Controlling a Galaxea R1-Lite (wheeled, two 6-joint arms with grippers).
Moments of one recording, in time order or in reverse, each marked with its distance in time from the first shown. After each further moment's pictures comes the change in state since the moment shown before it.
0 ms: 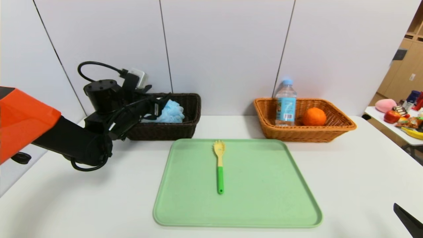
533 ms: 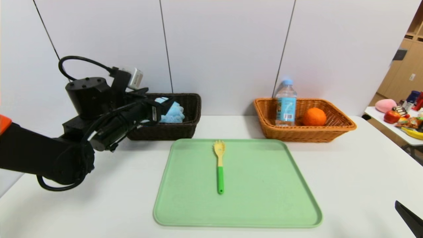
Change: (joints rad) left arm -0.113 -0.203 0.200 0.085 0.082 -0.087; right arm -0.003 0.000 -0.011 0.001 0.001 0.003
